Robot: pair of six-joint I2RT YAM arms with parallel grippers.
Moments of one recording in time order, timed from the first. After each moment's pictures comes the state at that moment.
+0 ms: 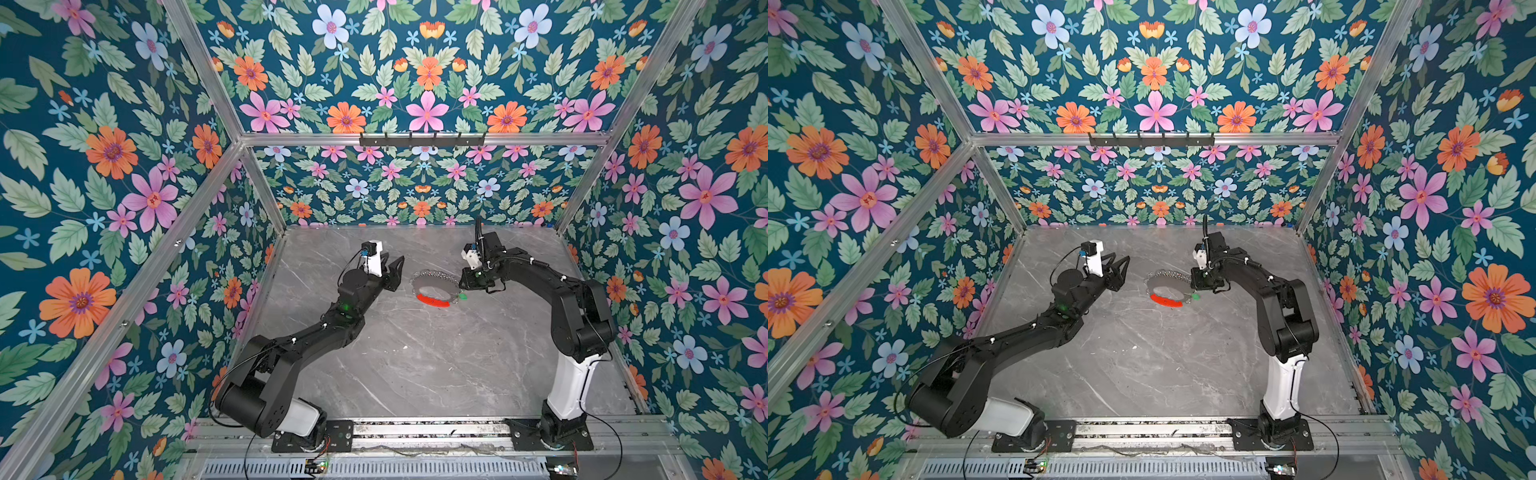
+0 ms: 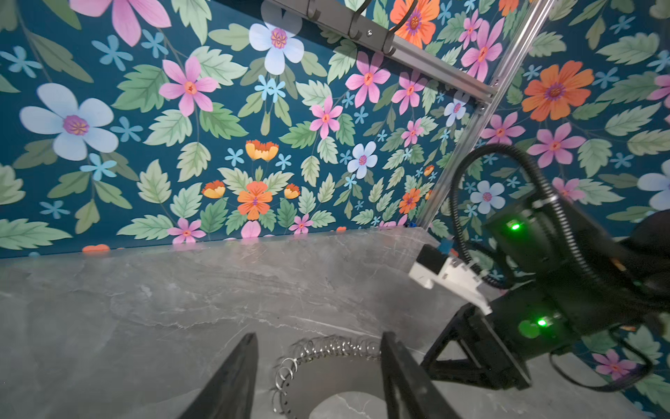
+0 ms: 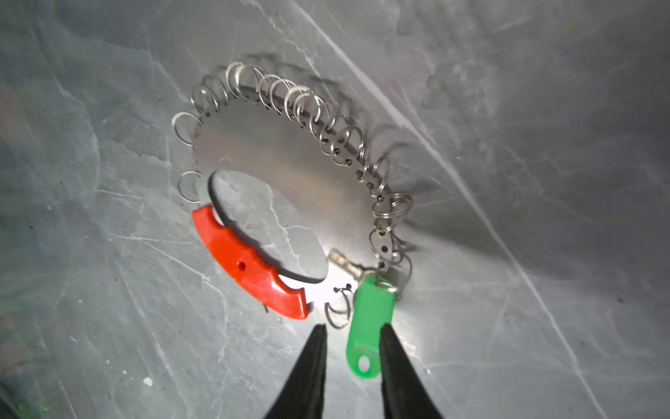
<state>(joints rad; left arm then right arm) -0.51 1.43 0.68 0.74 0.01 -0.26 0.29 1.90 1.44 -0.65 -0.29 0.15</state>
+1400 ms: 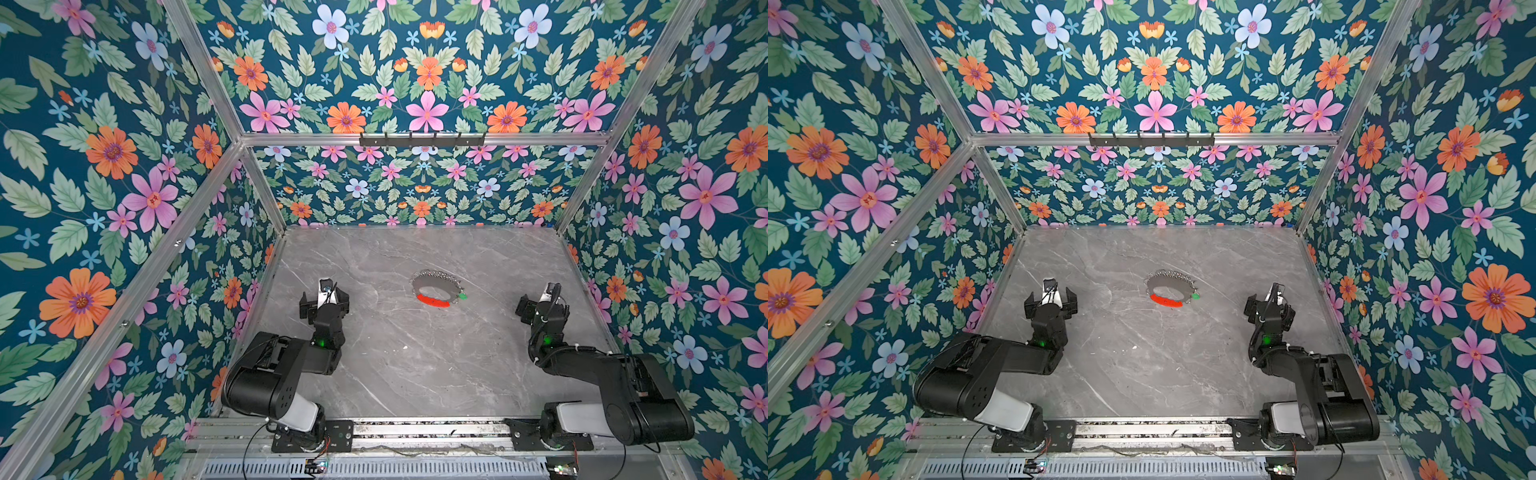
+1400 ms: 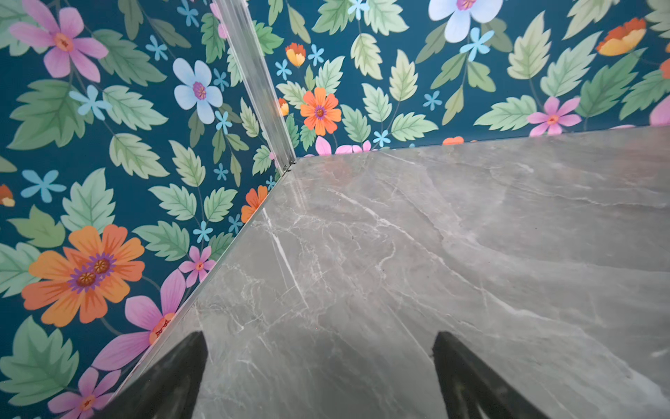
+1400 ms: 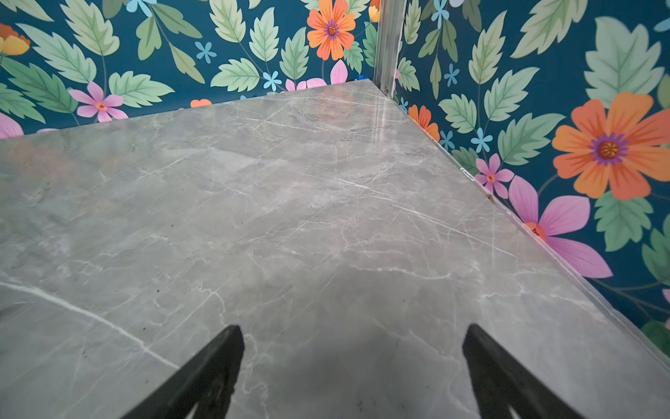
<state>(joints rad) -0.25 1.55 0.26 1.11 -0.62 0.13 0.06 1.35 0.26 0.71 0.41 0.16</state>
